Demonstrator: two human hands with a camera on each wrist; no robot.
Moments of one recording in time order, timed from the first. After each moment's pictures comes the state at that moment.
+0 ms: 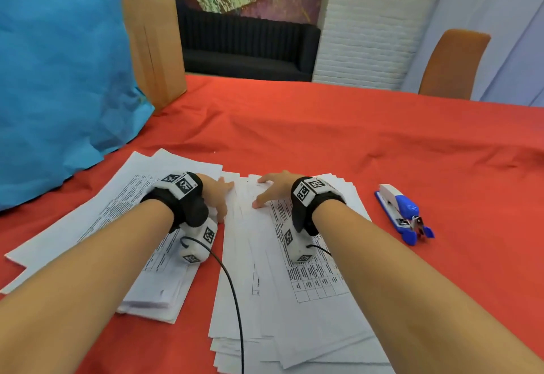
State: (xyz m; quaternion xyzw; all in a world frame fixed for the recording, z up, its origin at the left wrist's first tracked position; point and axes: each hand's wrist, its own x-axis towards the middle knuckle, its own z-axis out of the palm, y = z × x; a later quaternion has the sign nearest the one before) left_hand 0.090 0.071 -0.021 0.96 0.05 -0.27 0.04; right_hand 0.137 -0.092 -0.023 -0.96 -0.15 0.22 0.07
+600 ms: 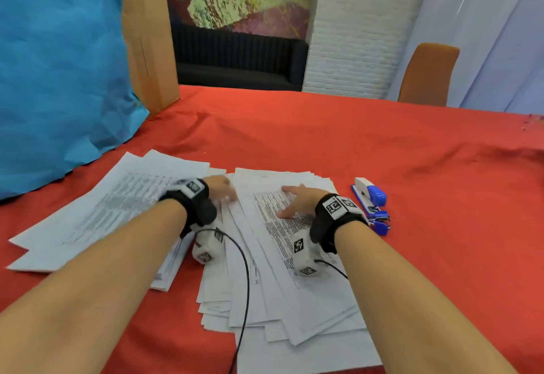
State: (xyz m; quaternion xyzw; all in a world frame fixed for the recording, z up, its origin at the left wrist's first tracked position) left_hand 0.069 0.033 -0.038 0.96 0.08 -0.14 0.24; right_hand 0.087 -0.186 -0.039 -0.96 -0.10 0.24 0.13
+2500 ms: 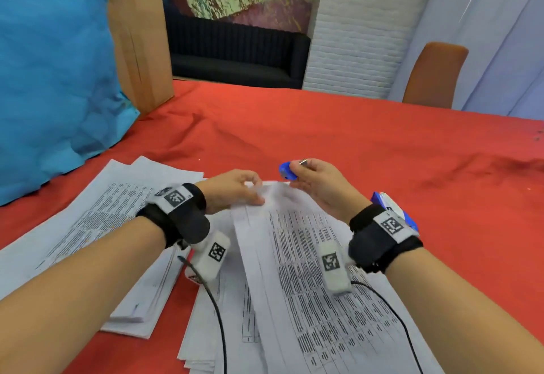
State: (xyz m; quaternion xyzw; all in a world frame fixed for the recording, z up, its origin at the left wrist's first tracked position) left_hand 0.074 0.017 -0.015 0.79 -0.06 -0.16 0.59; right_hand 0.102 -0.193 0.000 -0.69 -0.17 0.11 0.70
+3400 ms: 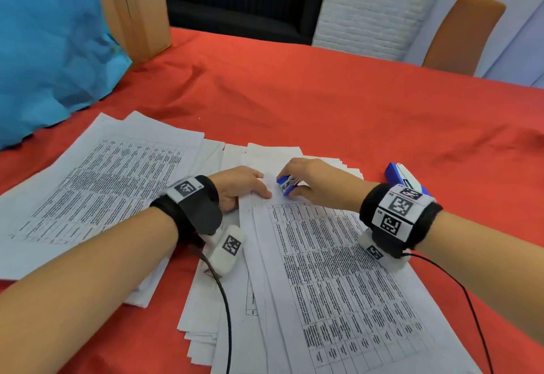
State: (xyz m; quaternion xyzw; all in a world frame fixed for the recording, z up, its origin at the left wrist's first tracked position) left_hand 0.070 -0.003 -0.061 0.70 0.12 -0.26 0.66; right_hand 0.097 -0.192 -0.028 -0.90 -0.42 0.07 0.10
